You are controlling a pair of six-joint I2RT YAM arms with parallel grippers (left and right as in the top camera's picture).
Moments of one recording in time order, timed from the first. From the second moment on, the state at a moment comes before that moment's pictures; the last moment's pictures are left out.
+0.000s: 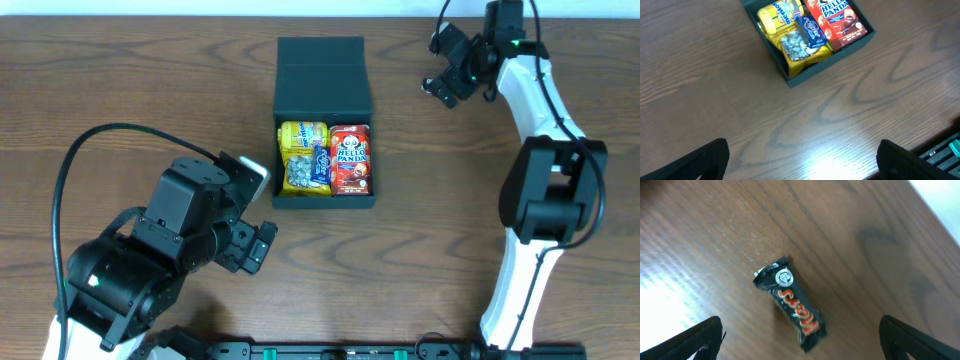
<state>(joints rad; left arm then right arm) -0.52 0.99 1.30 -1.26 0.02 0.01 -0.04 2.32 1.95 -0.69 -0.22 -0.81</state>
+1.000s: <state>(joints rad) -0.52 0.99 1.30 -1.26 0.02 0.01 -0.04 2.44 1.95 -0.64 -0.30 -0.81</state>
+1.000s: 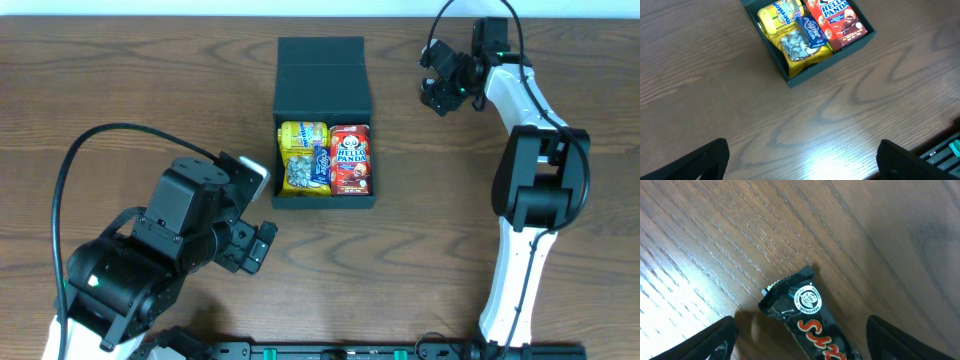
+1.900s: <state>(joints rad) -0.52 0.99 1.30 -1.26 0.02 0.01 -0.05 2.45 1.95 -0.63 -0.35 -0.70</state>
